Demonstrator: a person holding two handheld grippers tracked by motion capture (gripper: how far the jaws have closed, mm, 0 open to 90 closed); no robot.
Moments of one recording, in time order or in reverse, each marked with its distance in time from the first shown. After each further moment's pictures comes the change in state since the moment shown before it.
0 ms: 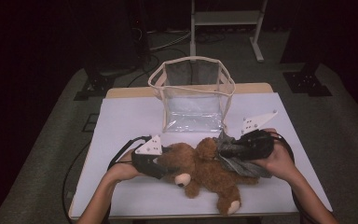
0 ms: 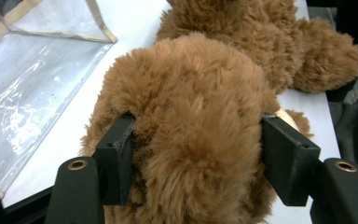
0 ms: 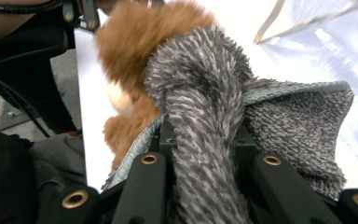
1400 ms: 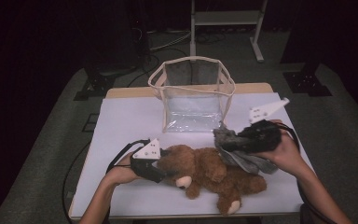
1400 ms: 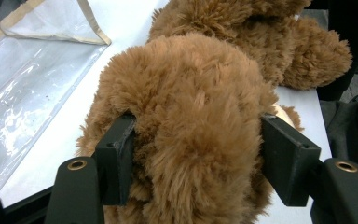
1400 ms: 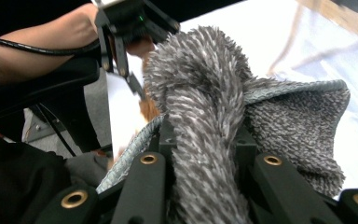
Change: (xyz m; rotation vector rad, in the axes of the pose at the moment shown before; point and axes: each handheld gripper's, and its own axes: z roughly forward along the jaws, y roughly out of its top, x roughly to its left) left arm -0.008 -0.006 -0.002 -0.022 -0.003 0.005; right arm 0.005 0.034 -0.020 -0.060 0.085 -0.008
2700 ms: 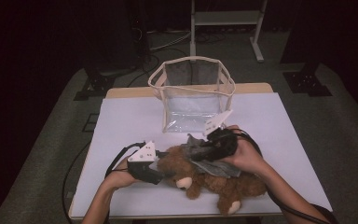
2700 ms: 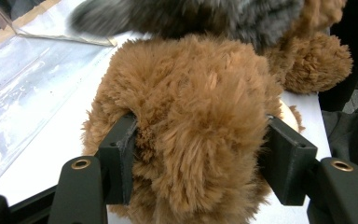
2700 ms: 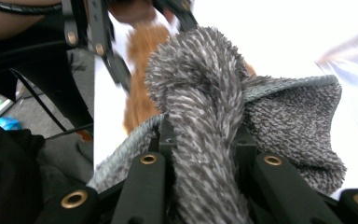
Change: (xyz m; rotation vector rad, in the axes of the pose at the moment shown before) left arm -0.003 -0.013 -0.003 -0.051 0.022 -0.033; right arm 0.001 0.003 0.085 0.169 0.023 -0.058
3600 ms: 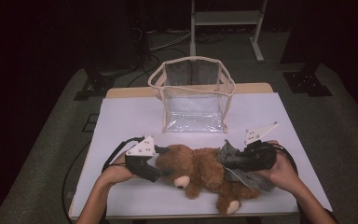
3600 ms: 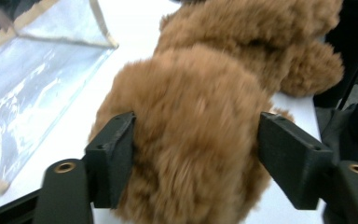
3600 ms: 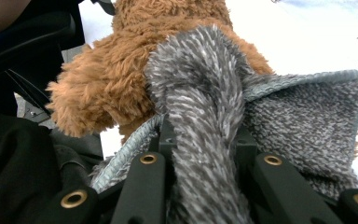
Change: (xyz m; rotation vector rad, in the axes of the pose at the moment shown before) left arm 0.007 0.021 -0.007 0.032 -0.023 0.019; right arm 0.002 -0.083 -0.047 -0.074 -0.048 0.169
